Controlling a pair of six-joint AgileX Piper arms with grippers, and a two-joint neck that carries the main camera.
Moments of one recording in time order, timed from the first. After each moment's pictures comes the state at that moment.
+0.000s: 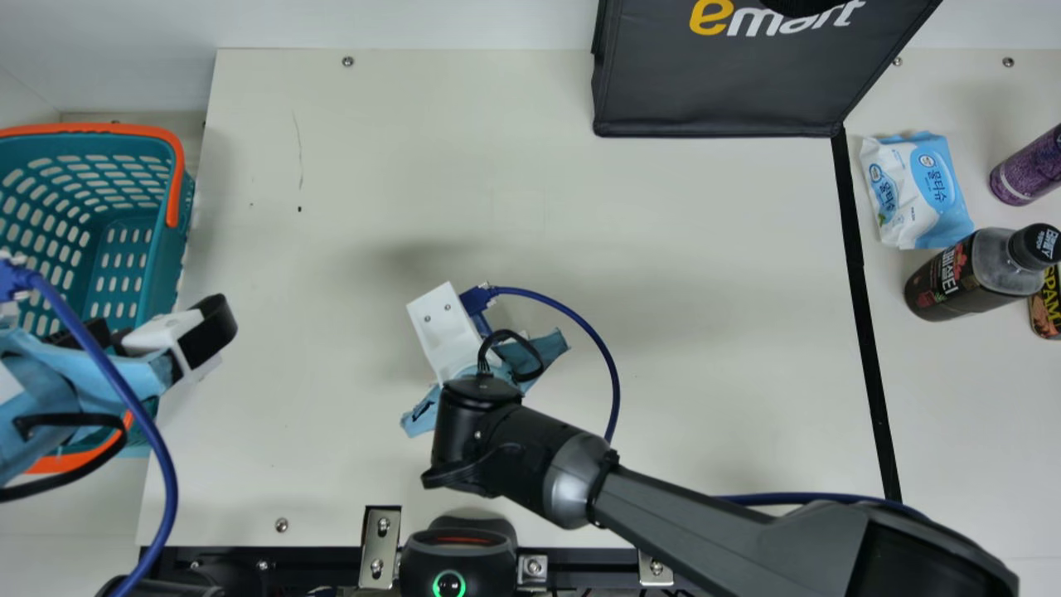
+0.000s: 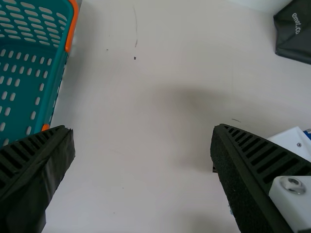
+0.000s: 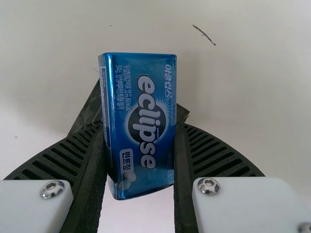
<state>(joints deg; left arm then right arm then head) -7.5 46.7 -57.1 -3.8 65.7 -16.4 64.2 105.6 -69.1 -27.9 45.3 52.0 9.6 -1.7</state>
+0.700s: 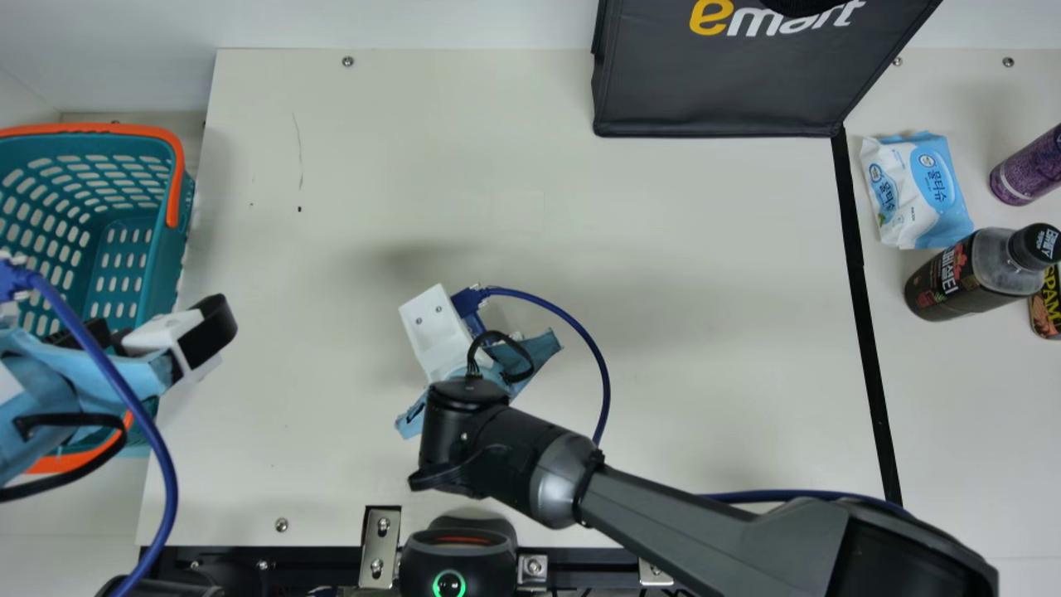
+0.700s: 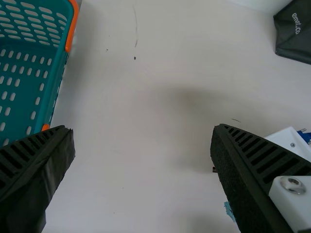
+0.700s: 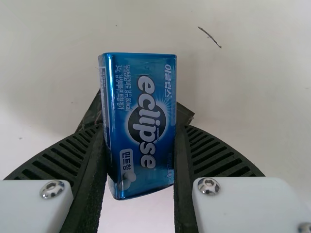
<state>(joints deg) -7.5 46.7 -57.1 -3.8 65.7 -16.4 64.9 106.8 -71.0 -27.8 47.1 51.6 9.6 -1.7</state>
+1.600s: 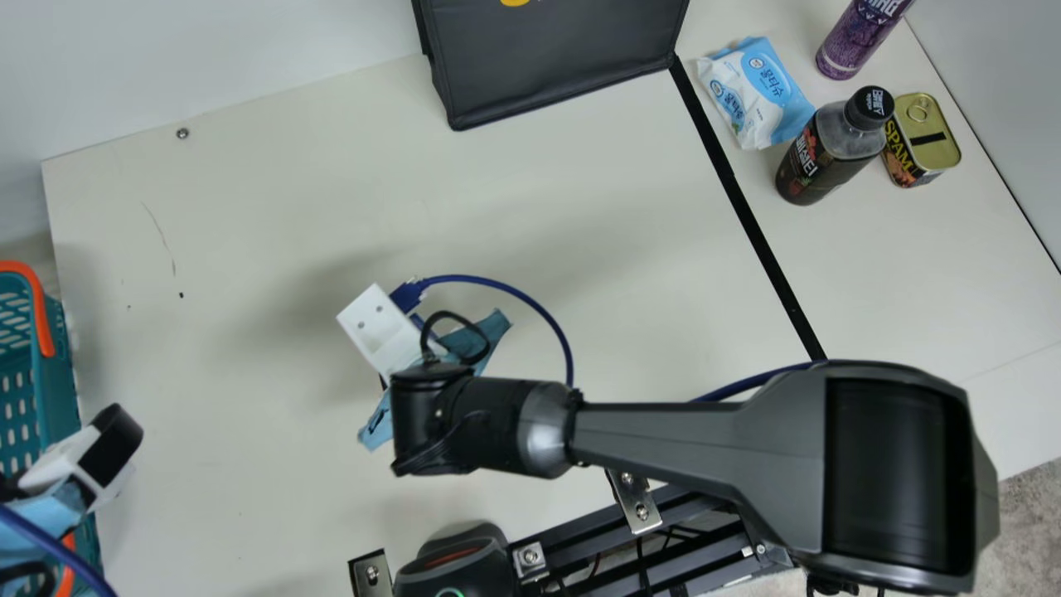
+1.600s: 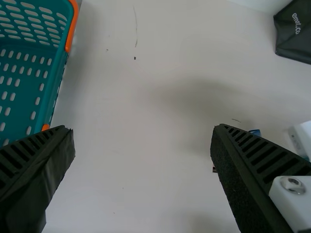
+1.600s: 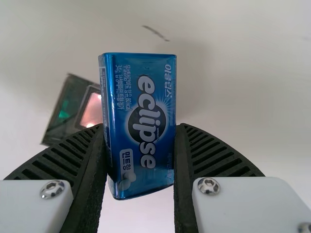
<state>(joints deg) -7.5 46.7 -57.1 -3.8 65.7 -16.4 59.4 101.1 -67.3 -24.6 47.0 52.7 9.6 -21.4</state>
